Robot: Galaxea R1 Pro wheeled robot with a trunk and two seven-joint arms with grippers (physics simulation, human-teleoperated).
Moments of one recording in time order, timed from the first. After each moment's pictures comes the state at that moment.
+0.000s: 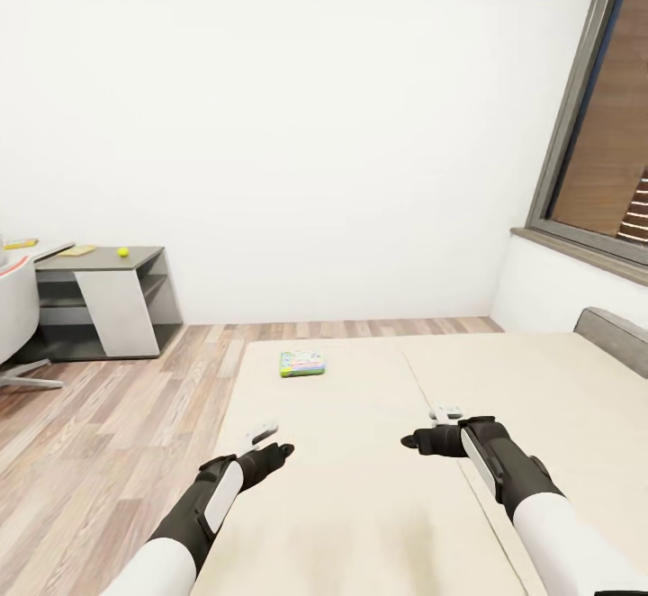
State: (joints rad) left arm -0.57 -0.14 0.08 -0.63 0.38 0.44 -0.01; right arm -0.68 -0.11 0.03 -0.66 0.00 0.66 0.36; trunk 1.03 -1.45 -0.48
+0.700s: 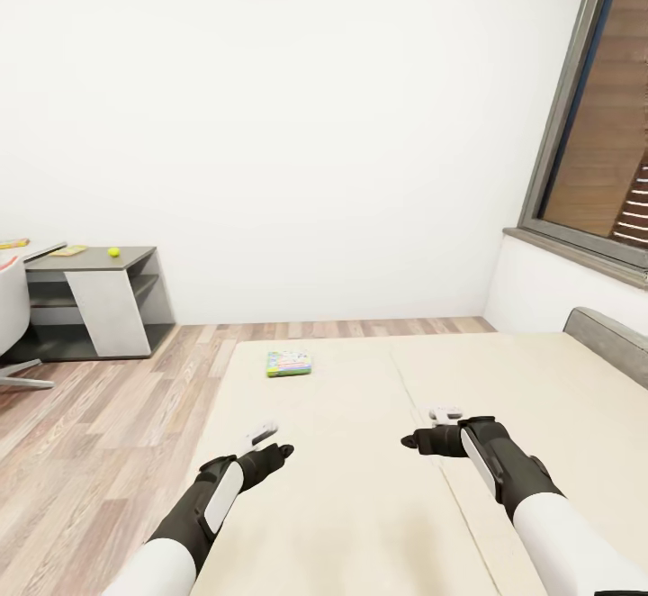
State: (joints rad) left arm -0.57 -0.14 0.08 -0.63 0.38 0.44 -0.01; right arm -0.68 -0.11 0.03 -0.66 0.00 0.66 0.36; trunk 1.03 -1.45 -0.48
